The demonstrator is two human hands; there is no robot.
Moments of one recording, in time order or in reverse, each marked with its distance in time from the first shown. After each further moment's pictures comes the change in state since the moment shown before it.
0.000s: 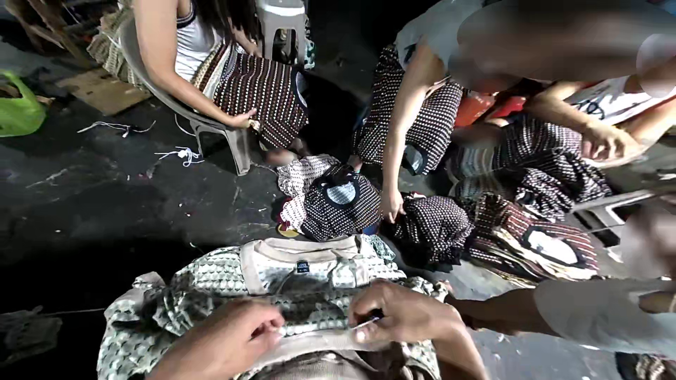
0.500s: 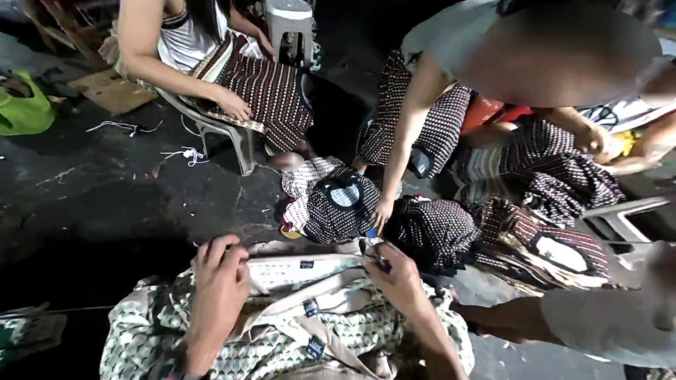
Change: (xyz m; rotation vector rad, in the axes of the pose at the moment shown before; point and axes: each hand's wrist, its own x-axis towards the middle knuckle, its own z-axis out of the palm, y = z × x) left_hand 0.041 -0.053 0.021 0.329 1.095 -0.136; right_hand 0.017 0.048 0.014 -0.190 0.946 0.287
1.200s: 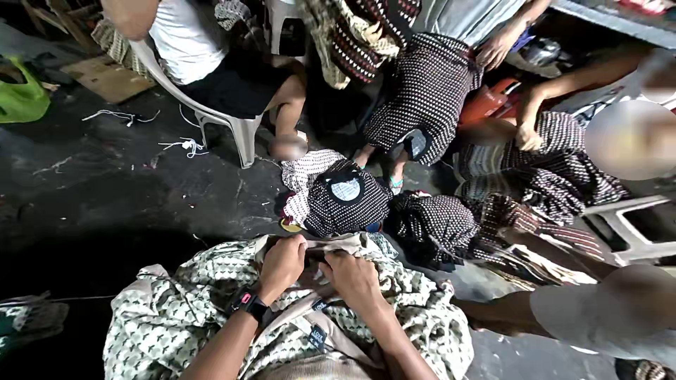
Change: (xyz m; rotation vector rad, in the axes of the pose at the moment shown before) left_hand 0.038 0.051 0.081 -0.168 -0.712 -0.223; right_hand 0.025 -0.079 0.056 -0.659 -0.637 0.290
